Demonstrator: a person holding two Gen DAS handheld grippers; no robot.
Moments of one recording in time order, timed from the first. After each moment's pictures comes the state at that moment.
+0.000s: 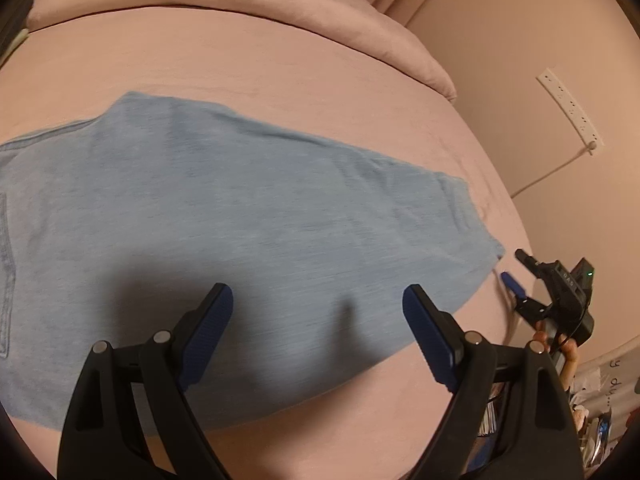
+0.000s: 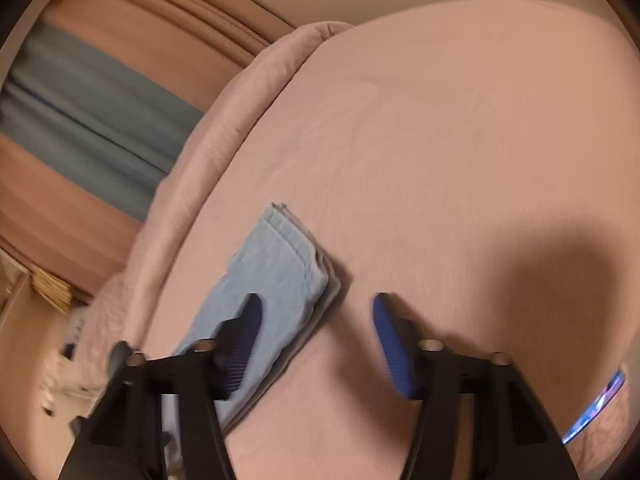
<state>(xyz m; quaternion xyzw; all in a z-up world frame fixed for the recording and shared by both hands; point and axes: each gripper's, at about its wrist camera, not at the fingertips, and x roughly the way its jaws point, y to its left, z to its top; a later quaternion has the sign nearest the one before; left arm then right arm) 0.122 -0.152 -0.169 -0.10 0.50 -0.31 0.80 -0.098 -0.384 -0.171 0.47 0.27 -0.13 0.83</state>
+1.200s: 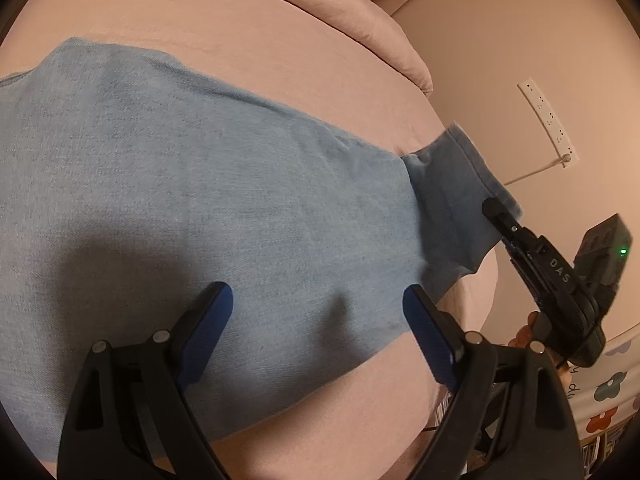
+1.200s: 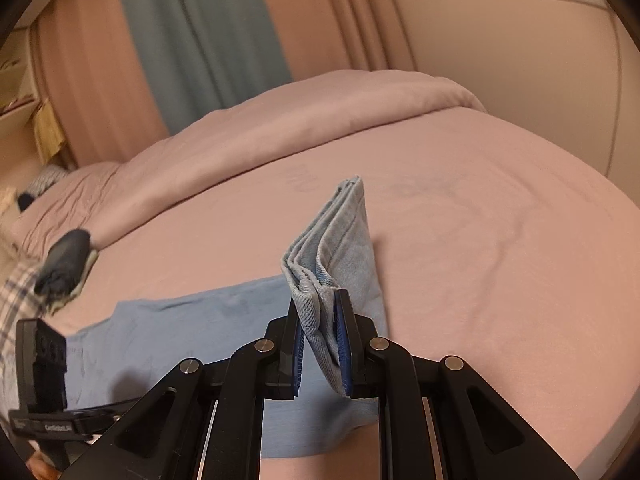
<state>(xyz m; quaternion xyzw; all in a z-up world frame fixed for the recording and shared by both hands) 0.125 -0.163 -0.190 -0.16 0.53 -0.36 0.75 -0.022 -0.241 -0.095 0.18 0.30 -0.11 0.93</state>
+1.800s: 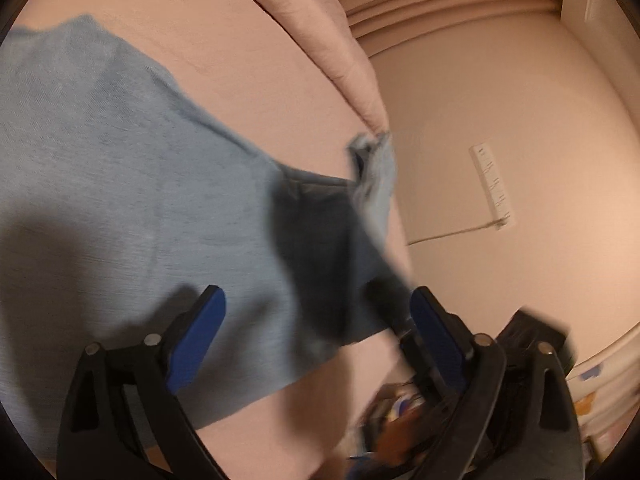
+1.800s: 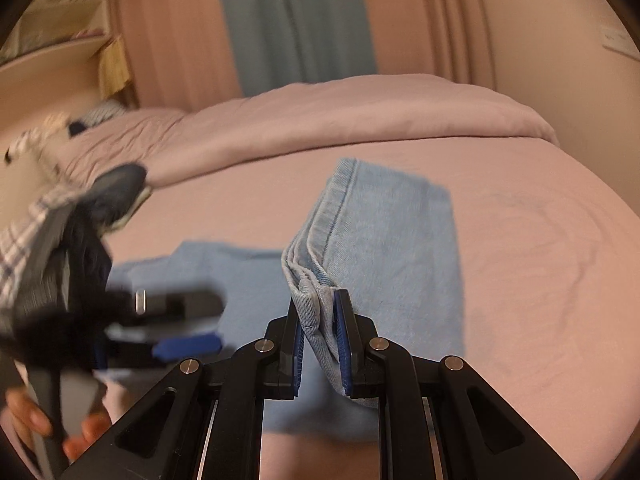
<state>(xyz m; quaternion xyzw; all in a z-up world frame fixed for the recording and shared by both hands) 0.132 -0.133 -0.181 -0.34 0.50 -0.40 0.69 -0.009 -0.139 -0.106 0.08 0.31 0.00 0.95</state>
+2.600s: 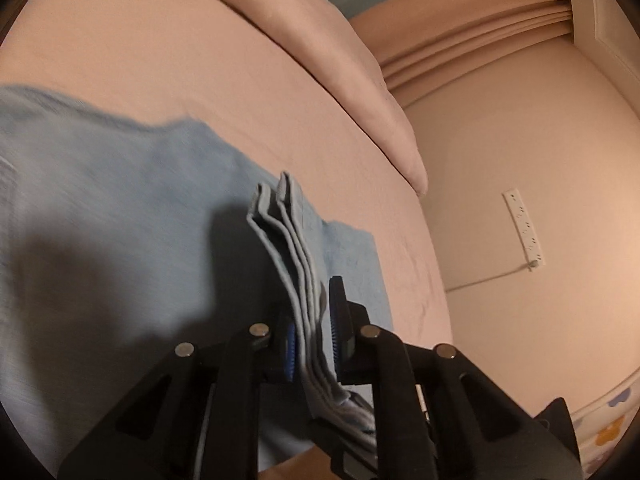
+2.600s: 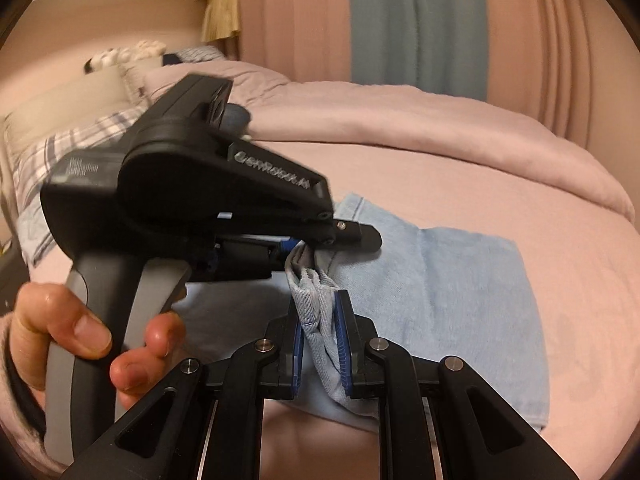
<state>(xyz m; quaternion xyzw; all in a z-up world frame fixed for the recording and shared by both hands) 0.158 -0.065 -0.169 -0.32 0.45 -0.31 0.77 -0.002 -0.022 -0.120 -0.03 0.30 0.13 0.95</state>
